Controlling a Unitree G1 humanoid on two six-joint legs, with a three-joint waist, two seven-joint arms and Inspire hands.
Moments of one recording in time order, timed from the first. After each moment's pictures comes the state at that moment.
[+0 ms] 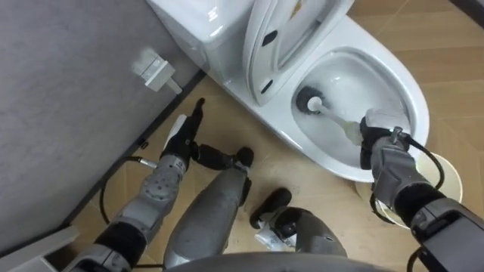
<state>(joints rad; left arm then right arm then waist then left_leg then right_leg) -0.07 0.24 -0.45 0.65 -0.08 -0.12 0.15 -0.33 -0.37 0.61 0.92 -0.69 0.36 -0.12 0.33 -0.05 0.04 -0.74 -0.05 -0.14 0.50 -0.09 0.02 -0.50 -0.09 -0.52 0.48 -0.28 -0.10</state>
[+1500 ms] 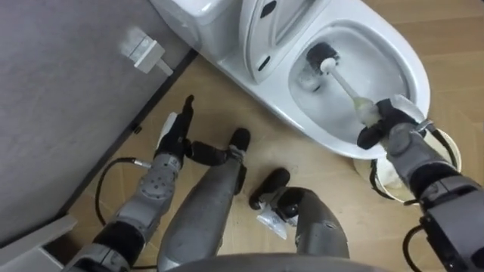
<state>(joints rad) -0.09 0.23 -0.44 0.69 -0.11 -0.11 0.18 -0.47 -0.34 0.46 1.15 -0.45 0.20 -0.18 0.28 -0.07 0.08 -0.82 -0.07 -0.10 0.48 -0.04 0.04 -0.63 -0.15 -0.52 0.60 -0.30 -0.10</state>
